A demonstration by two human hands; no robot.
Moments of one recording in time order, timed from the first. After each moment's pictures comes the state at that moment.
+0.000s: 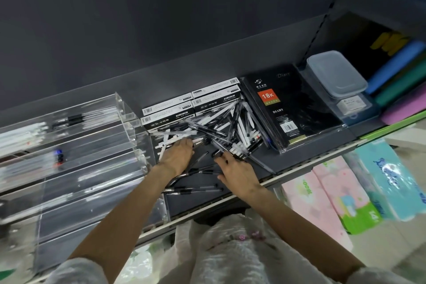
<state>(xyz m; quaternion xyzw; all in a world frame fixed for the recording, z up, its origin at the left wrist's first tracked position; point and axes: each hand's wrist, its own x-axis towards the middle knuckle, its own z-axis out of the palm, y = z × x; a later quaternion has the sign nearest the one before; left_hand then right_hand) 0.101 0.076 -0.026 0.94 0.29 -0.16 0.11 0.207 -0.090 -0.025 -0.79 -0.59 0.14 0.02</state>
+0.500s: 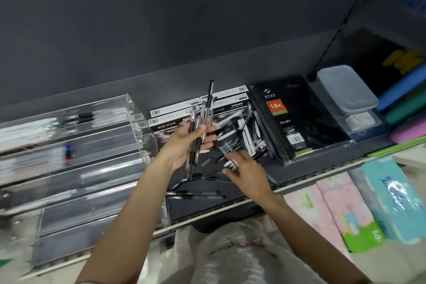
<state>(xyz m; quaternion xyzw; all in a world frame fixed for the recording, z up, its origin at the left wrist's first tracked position) 0.117 0.063 0.052 0.46 0.36 0.15 0.80 0.232 -0.090 -0.021 -0.81 -0.51 0.20 0.21</state>
